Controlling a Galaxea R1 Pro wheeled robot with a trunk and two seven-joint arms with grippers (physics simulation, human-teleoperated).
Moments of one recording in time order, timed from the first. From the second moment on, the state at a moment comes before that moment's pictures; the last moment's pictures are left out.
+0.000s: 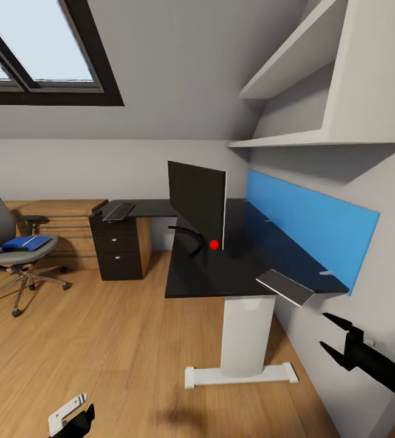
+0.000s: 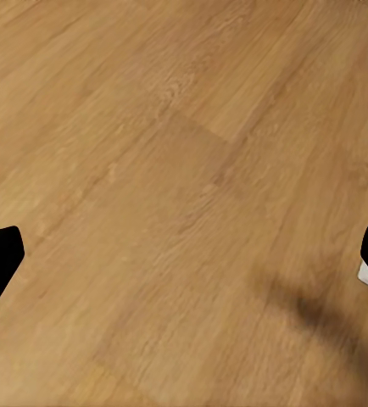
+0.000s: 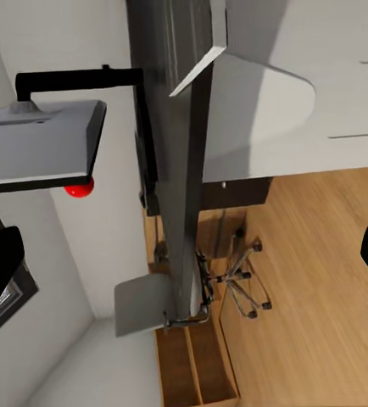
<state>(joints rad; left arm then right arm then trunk) -0.17 0.28 -0.47 -0.77 1.04 -0.20 0.38 -0.23 -0.39 -0.34 -1.07 -1.73 0.88 0.01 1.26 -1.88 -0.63</state>
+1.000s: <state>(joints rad) -0.17 0.28 -0.47 -0.75 1.04 -0.20 0.37 -0.23 -0.39 -0.35 -1.02 -1.72 0.75 0.00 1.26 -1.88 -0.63</state>
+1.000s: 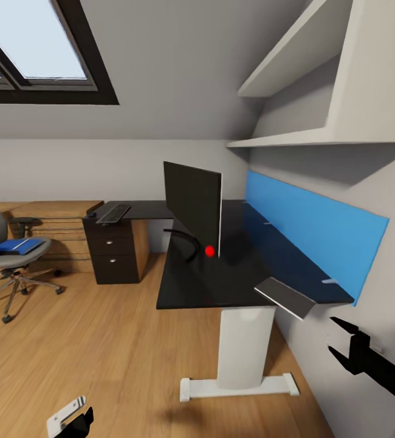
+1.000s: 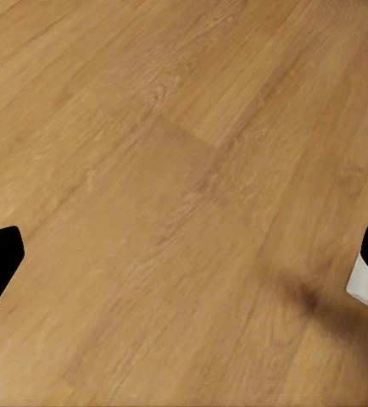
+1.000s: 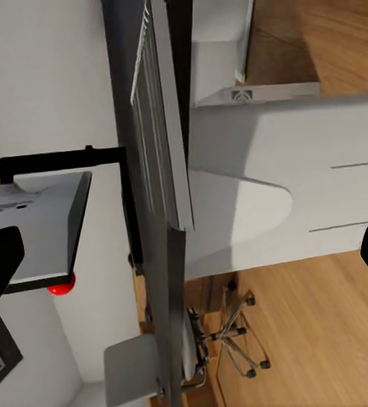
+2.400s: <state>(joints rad) -0.17 0.27 -0.47 -0.73 1.04 -0.20 0.38 -0.23 -0.34 -0.31 -1.02 -1.63 0.73 0.00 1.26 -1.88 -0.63</state>
